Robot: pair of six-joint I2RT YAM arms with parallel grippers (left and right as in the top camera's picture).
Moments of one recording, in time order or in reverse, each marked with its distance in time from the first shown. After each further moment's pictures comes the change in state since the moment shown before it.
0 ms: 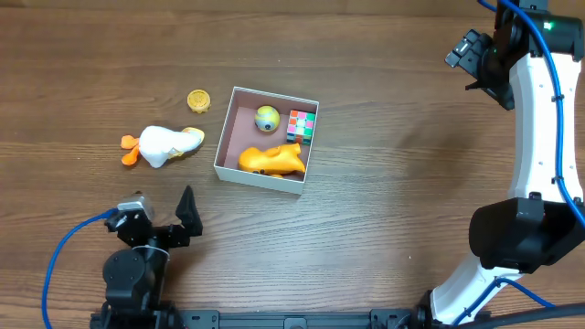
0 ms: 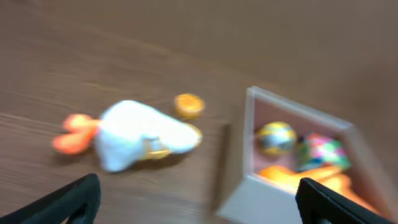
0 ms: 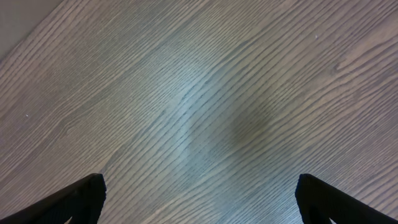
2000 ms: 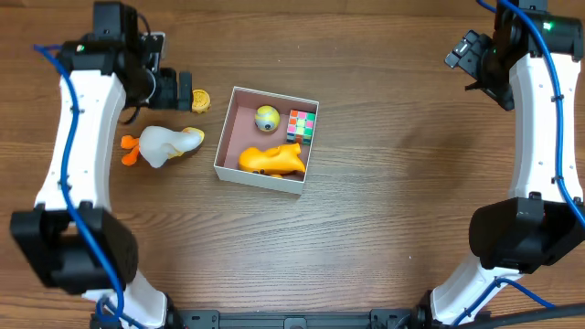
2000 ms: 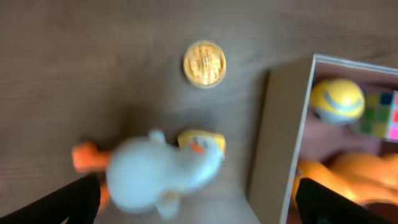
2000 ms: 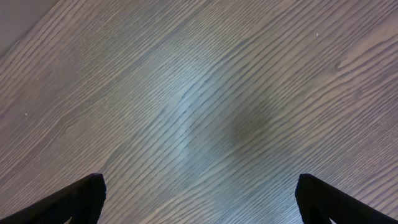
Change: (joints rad) left arm 0.067 1.819 1.606 -0.776 0.101 0.374; right arm 0.000 0.000 -0.004 0.000 -0.003 0.000
